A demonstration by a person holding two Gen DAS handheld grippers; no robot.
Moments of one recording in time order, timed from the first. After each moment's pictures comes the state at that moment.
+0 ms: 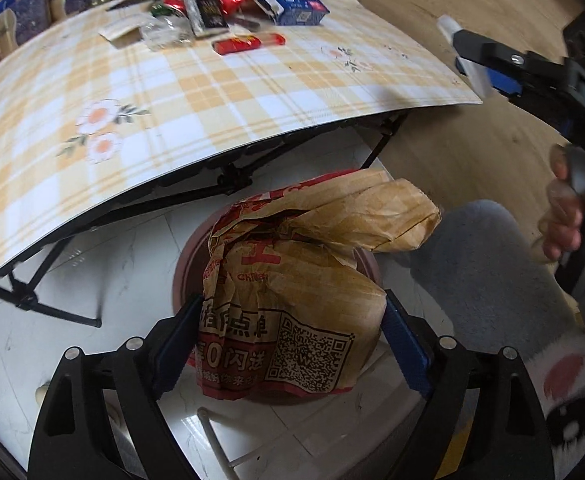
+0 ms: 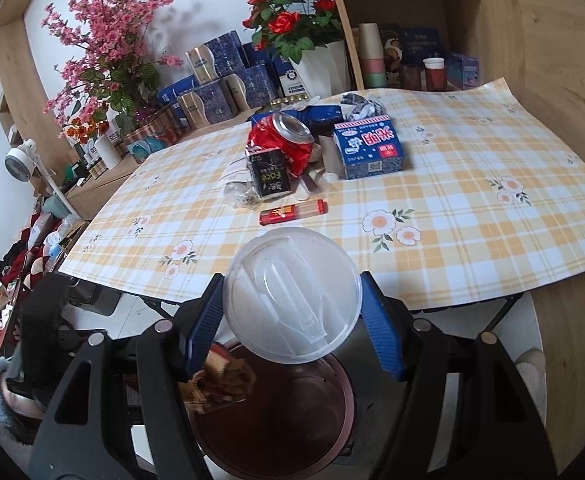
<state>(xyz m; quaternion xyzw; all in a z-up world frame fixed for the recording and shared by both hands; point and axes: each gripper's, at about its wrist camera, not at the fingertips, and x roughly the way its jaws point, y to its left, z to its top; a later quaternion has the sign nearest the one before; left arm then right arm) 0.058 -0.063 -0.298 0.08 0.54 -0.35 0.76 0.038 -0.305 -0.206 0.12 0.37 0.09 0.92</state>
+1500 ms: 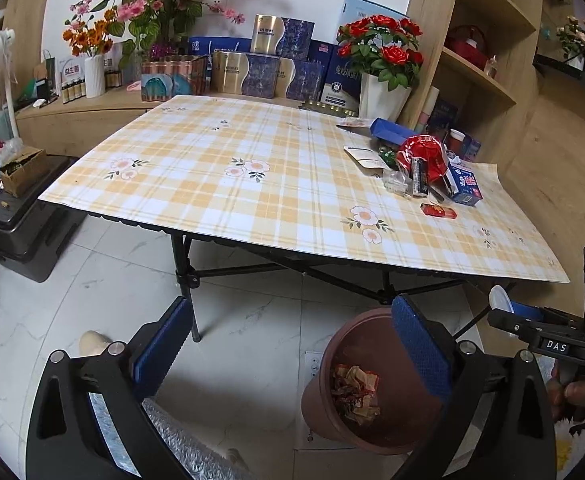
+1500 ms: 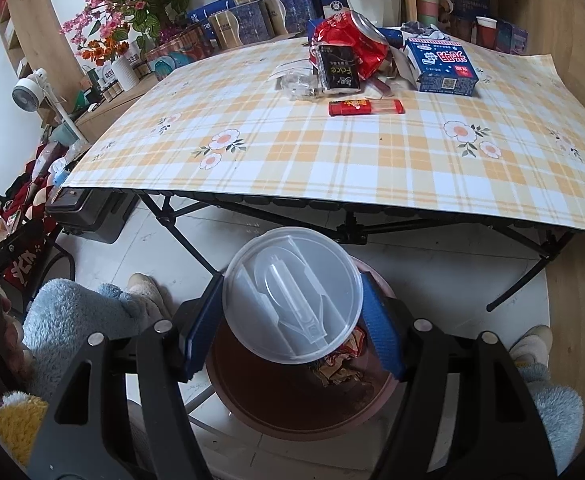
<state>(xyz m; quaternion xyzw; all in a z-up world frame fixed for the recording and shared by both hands) -0.013 0.102 -0.223 -0.07 0.36 -0.06 0.93 0.016 -0.220 -0.259 0.06 0.46 0.13 0.88</state>
